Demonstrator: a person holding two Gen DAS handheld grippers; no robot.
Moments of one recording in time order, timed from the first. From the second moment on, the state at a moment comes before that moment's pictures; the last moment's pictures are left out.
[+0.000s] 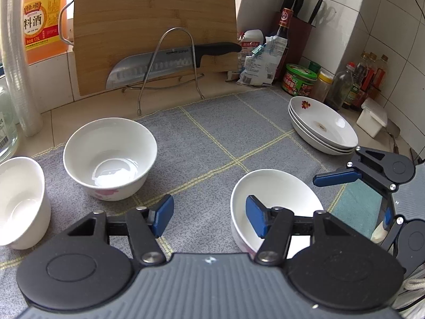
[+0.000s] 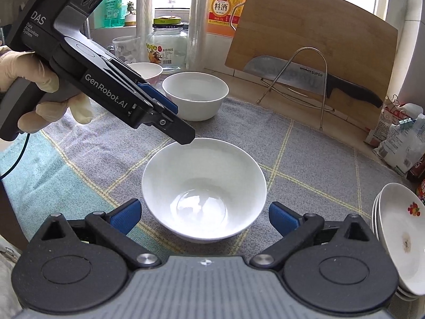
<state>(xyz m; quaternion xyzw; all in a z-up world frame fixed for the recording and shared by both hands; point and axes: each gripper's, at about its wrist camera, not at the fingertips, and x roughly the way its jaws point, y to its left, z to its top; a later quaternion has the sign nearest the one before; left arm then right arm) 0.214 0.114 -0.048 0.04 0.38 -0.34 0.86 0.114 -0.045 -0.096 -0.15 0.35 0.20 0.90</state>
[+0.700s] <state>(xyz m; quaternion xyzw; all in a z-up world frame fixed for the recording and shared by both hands) 0.204 0.166 -0.026 0.03 0.34 -0.29 0.90 0.140 0.003 -0.063 -0.19 0.29 0.23 0.91</state>
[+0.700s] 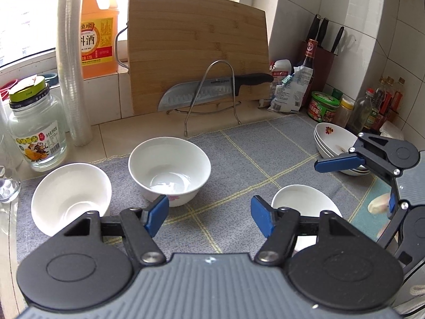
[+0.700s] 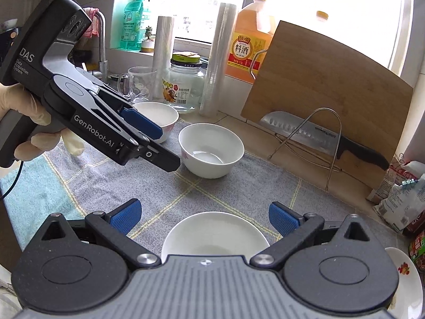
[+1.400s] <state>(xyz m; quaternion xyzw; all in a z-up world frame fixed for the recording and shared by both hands) 0.281 0.163 -0.030 0.06 0.34 -0.26 0.90 0.218 0.036 -0.077 -0.20 0.30 0.23 0.90</state>
